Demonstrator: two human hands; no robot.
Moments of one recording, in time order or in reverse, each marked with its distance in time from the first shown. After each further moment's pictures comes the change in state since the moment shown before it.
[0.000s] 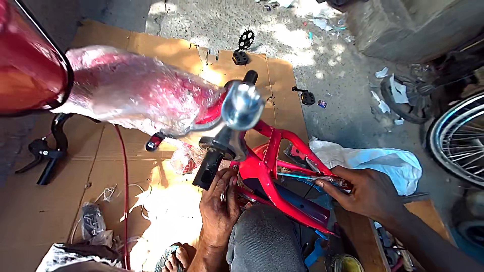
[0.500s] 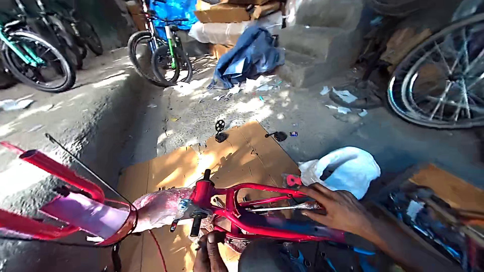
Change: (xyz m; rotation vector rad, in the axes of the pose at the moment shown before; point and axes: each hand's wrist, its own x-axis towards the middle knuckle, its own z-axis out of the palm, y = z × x) left_hand 0.050 0.075 -0.058 -0.228 -0.103 -0.095; right_hand -0.048 -0.017 0.008 0.144 0.239 0.121
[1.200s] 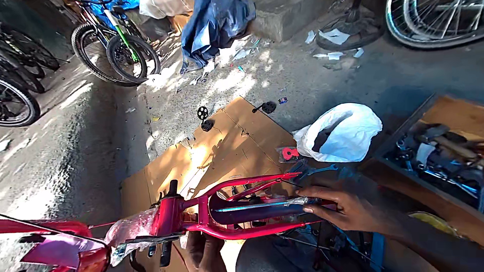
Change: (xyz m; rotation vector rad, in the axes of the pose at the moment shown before) left_hand 0.027 0.019 0.028 -0.315 -0.147 -0.206; right_hand -0.033 -0.009 0.007 0.544 0.118 -0.003
